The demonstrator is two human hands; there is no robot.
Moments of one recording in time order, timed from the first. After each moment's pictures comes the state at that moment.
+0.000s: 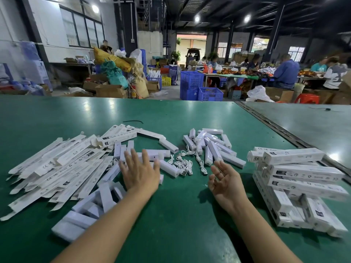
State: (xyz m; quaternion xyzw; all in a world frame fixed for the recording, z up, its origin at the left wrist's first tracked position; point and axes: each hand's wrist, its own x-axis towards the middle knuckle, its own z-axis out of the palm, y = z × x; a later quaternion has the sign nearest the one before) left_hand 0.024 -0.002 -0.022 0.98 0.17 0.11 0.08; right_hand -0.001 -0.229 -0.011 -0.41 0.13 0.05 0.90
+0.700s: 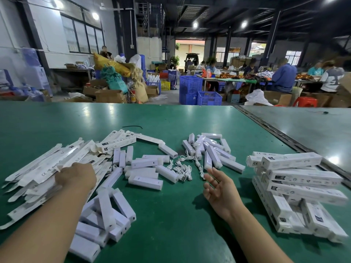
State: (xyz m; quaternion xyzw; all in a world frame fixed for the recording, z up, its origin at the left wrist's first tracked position) left_hand 0.020 0.143 0.017 0.94 0.32 -0.06 -0.11; right_hand 0.002 -0.222 -0.017 -0.44 0.13 0.08 0.88
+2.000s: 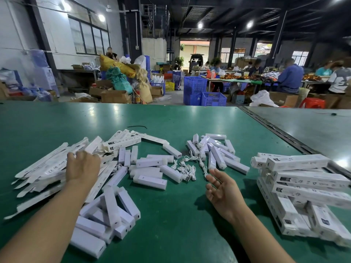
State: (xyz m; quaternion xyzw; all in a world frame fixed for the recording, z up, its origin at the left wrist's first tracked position) left_hand 0.022 0.156 0.011 0.94 0.19 0.15 -0.25; right_hand 0.001 -0.221 -0.018 -0.45 0.11 0.09 0.88
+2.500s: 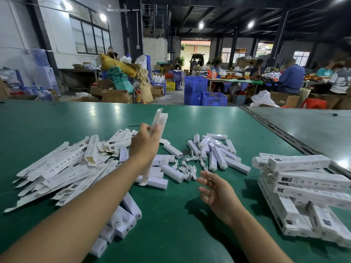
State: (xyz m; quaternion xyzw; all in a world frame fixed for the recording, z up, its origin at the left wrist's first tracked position) left_hand 0.029 0.004 0.082 0.87 0.10 0.25 0.42; right_hand -0.009 -0.206 -0.012 -0.50 0.07 0.13 0.85
